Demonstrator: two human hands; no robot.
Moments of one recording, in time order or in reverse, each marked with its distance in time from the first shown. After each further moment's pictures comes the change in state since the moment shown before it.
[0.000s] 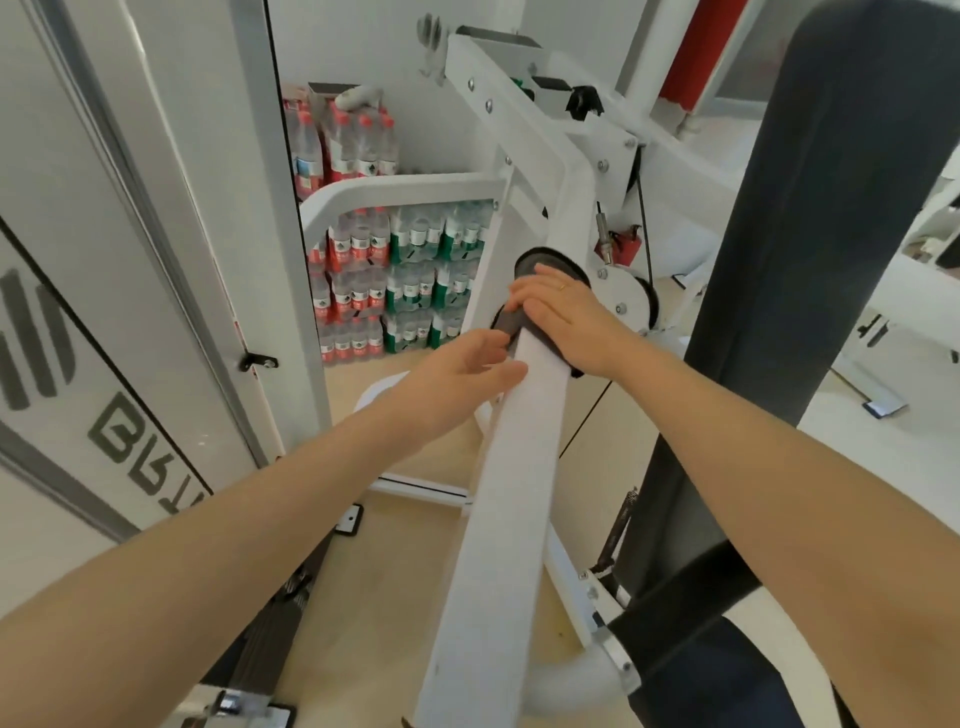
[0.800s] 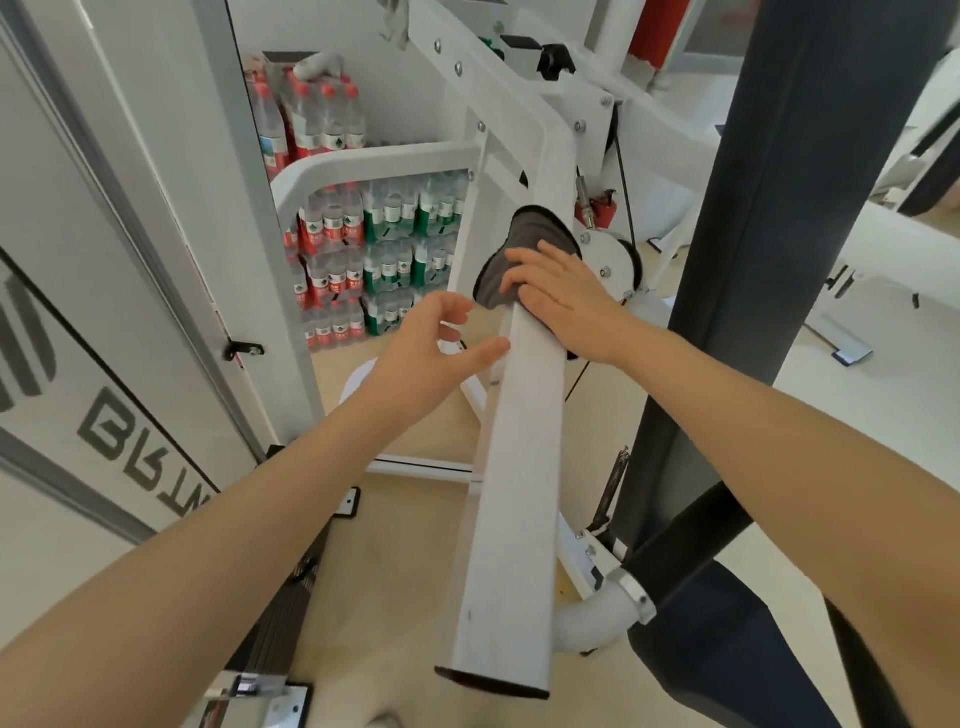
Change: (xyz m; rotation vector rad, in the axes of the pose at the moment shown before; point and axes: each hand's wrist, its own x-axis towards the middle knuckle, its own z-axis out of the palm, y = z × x) left_hand -0.012 -0.014 -0.013 0.165 0.188 0.117; right_hand -0.026 -0.018 0.006 -0.048 -0.056 0.094
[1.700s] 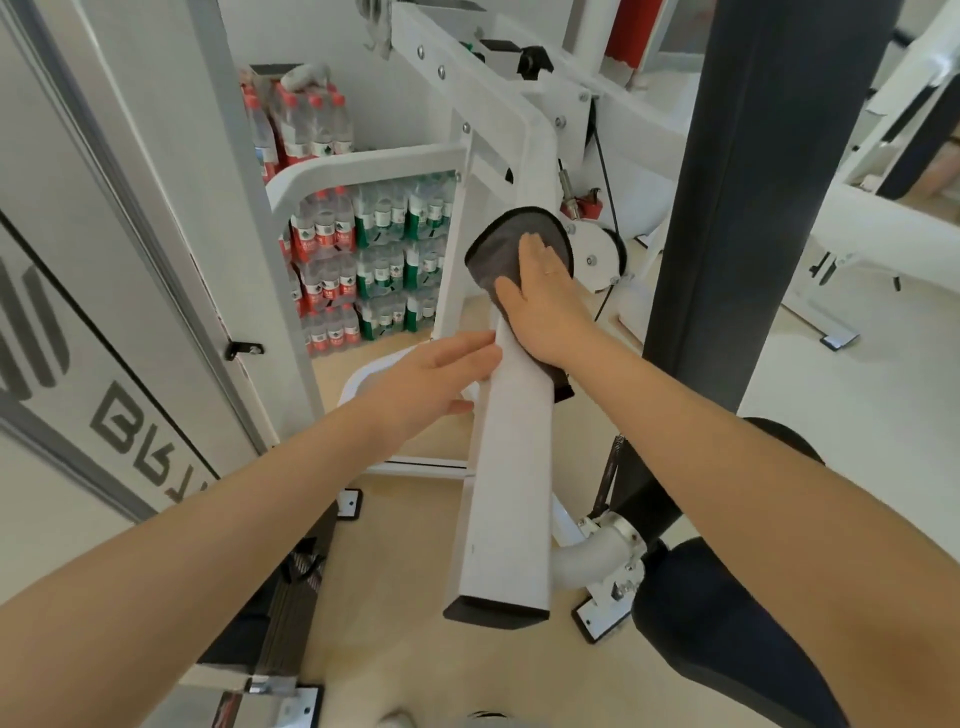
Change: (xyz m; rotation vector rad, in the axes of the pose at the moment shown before) left_hand -0.044 0.012 -0.005 -0.235 -0.379 -0.199; right_hand -0.018 -0.044 0.018 0.066 0.091 0.376
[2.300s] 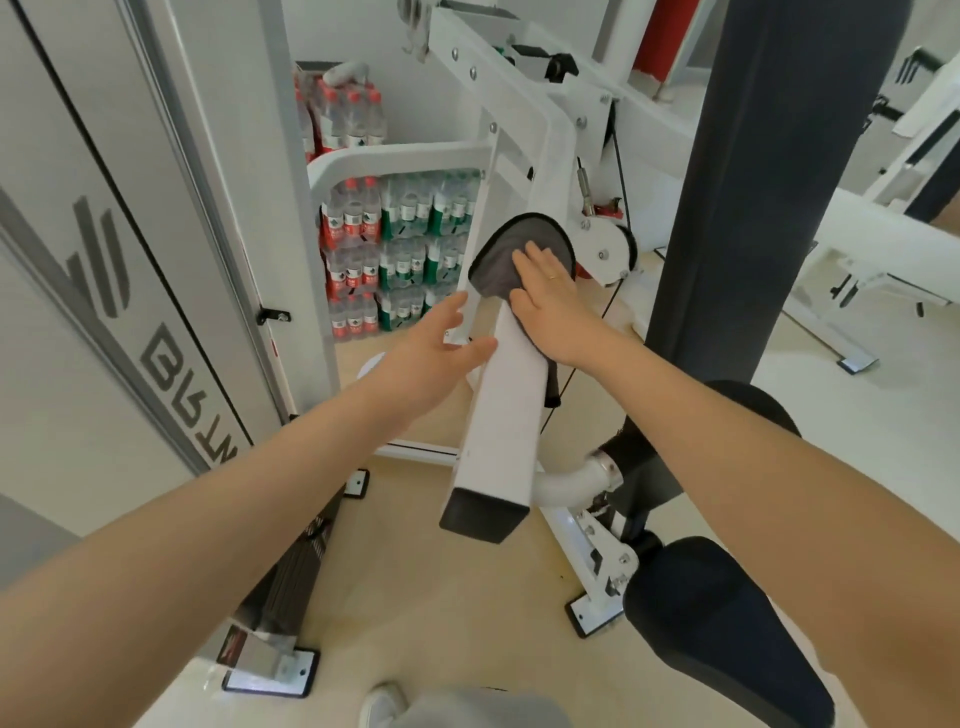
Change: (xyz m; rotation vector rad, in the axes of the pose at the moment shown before) left_hand -0.036 -0.011 0.023 0.166 0.308 0.026; right_hand -0.046 -0.001 0.002 -0.036 -0.085 -0.149
